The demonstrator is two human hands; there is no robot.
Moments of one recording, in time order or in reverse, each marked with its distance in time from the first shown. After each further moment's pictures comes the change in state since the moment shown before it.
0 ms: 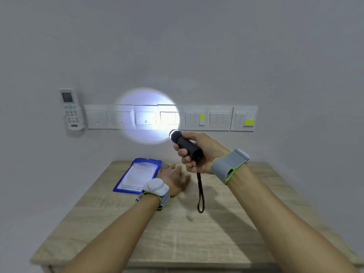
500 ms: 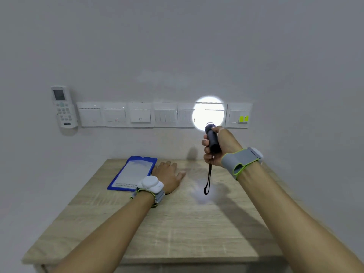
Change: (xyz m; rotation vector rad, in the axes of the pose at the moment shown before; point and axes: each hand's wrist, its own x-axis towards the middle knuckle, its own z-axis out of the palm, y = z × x) left_hand 0.007 -0.005 0.008 -0.009 -0.004 0.035; right_hand -0.001 -0.002 -0.052 0.168 0.408 -0.189
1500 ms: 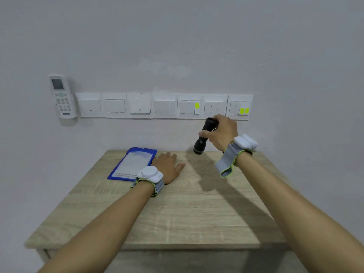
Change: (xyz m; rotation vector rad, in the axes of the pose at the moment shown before) left_hand 0.002 -0.003 0.001 0.033 -0.027 0.012; right_hand 0.026 0.005 -0.017 -1.049 0.345 -0.708
